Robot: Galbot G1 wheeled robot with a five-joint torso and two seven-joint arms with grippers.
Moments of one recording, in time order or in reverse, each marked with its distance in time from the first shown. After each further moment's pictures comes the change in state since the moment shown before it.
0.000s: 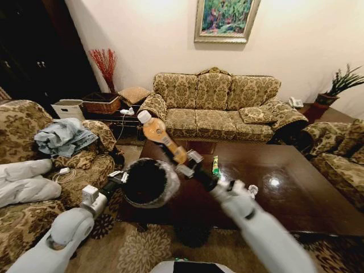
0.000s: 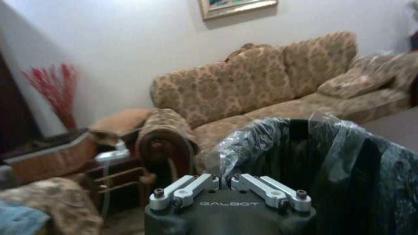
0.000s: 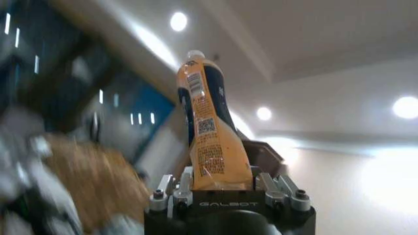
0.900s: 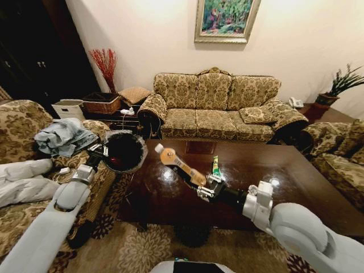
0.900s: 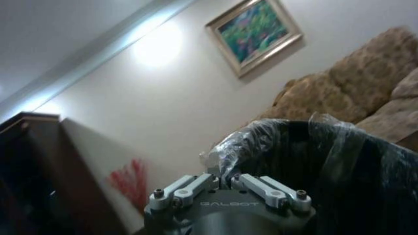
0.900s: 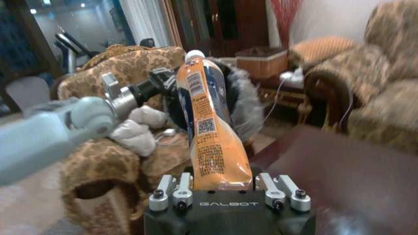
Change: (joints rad) left arm -0.334 -0.003 0.077 0.271 0.337 -0.263 -0.039; right arm -0.236 -0.368 0.025 0.357 0.827 -0.824 0.418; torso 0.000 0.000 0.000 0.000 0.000
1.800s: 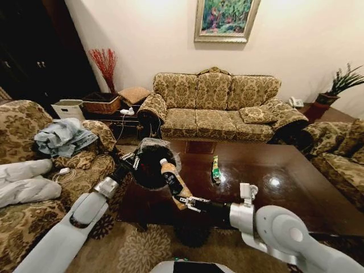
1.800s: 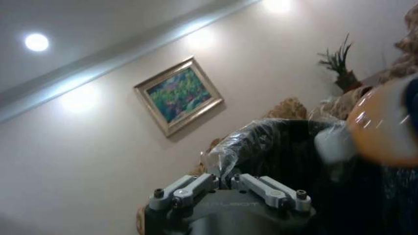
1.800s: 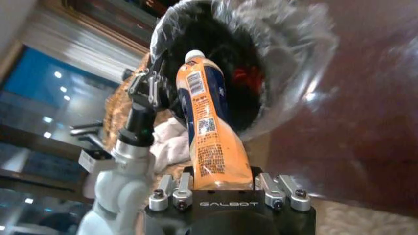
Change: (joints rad) left arm 0.150 0.032 0.091 -0.291 0.045 -0.067 0.094; right arm 0.078 0.228 -0.180 -0.006 0.810 0.020 0.522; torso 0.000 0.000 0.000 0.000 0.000
